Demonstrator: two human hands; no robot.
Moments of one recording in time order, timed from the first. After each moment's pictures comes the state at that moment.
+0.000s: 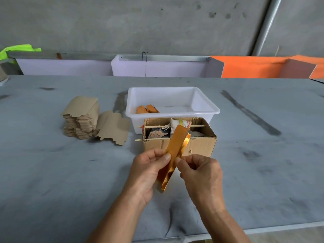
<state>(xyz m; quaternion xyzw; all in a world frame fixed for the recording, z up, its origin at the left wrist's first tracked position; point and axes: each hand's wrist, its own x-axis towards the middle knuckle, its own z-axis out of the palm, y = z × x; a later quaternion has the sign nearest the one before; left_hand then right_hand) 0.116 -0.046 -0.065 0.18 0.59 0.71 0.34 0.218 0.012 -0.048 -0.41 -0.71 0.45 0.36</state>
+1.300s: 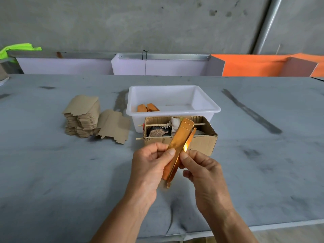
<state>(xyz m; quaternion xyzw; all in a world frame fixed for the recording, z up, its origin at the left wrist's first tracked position) 0.134 -0.051 -0.043 0.21 0.60 0.73 0.26 0.227 0.017 -0.053 -0.27 -0.56 0.70 0.36</state>
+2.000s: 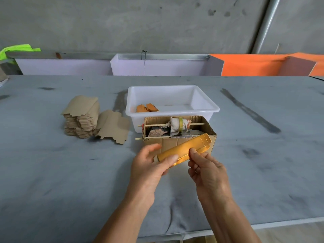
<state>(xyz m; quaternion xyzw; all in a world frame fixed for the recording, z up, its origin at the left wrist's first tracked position) 0.132 -0.047 -0.060 0.16 0.62 0.72 0.27 0.221 0.034 -0.061 -0.37 -0.39 0.76 0.38</state>
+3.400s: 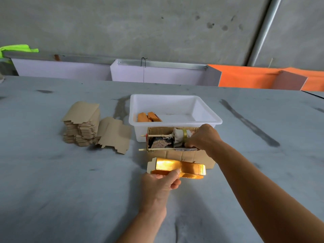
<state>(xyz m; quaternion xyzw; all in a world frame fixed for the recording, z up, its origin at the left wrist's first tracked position) 0.123 -0.025 -0.093 0.07 0.58 0.75 0.29 0.146 0.135 -0.019 -0.49 -0.81 0.29 0.13</state>
